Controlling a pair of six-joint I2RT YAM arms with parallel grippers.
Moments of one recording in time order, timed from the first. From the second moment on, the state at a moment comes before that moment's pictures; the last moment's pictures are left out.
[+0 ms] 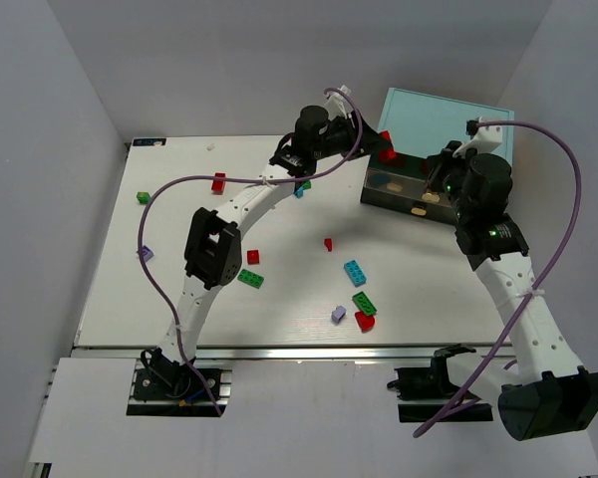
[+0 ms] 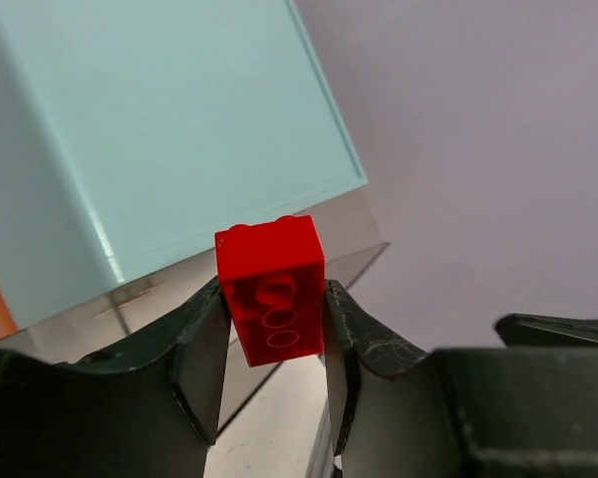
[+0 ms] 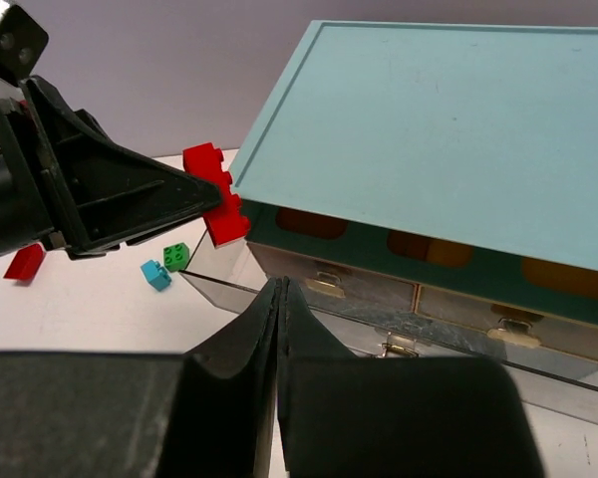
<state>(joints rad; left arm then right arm) -0.63 2.35 2.22 0.11 0.51 -0.91 0.20 1.06 1.11 -0.16 0.08 0.21</state>
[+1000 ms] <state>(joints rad) -0.58 2.09 2.14 -0.20 0.22 -0.69 0.20 1.20 1.09 -0.88 -1.02 -1.14</state>
